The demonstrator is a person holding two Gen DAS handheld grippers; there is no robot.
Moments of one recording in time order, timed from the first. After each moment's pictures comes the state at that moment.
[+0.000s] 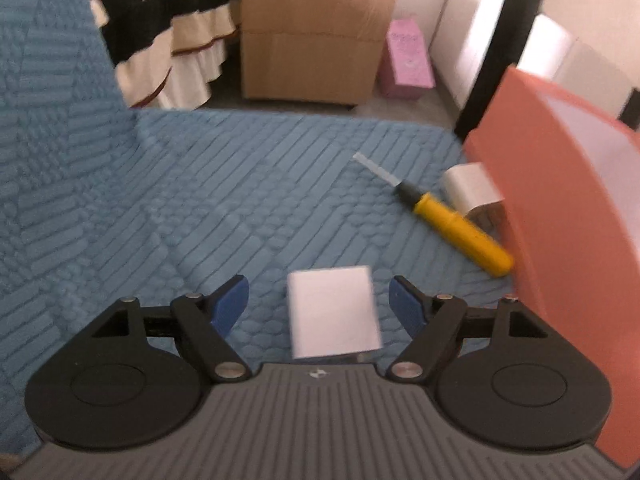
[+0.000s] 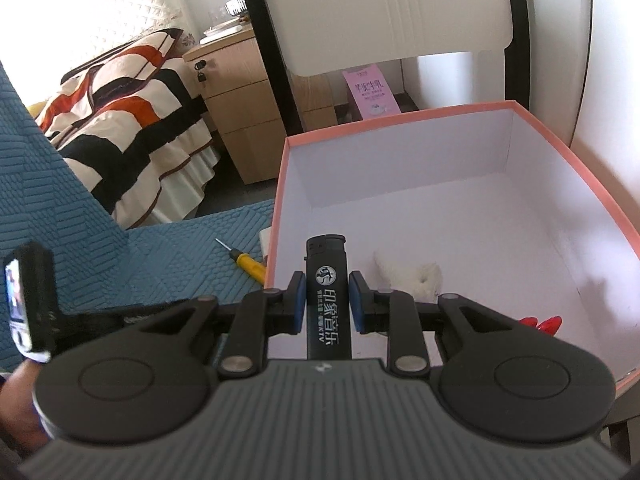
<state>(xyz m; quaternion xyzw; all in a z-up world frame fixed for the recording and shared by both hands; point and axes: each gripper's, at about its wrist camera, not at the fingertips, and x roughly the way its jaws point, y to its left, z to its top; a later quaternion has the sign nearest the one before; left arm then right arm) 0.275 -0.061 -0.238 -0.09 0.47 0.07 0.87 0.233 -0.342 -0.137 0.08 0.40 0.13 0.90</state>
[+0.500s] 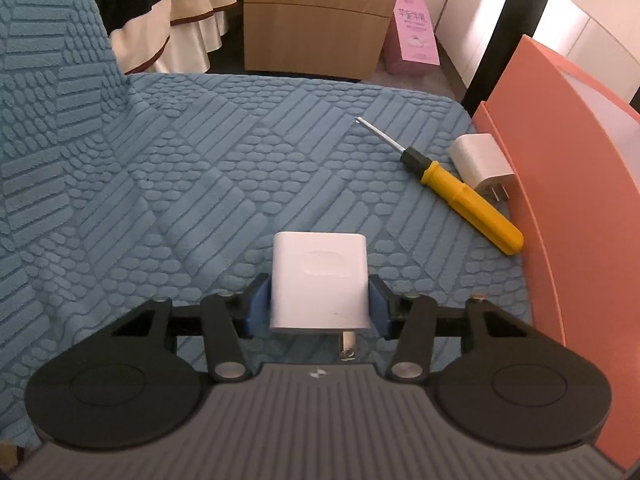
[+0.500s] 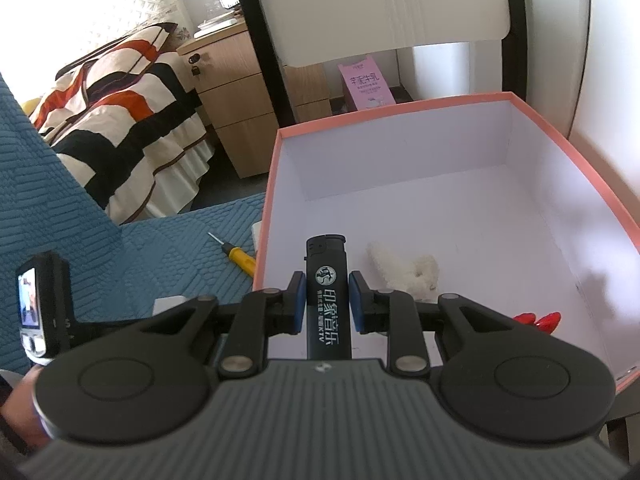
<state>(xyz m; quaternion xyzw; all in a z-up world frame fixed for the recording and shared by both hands) 0.278 -0.064 -0.254 -0.10 0.50 0.06 0.86 0.236 -0.345 -0.141 0.08 0.41 0.13 0.90</state>
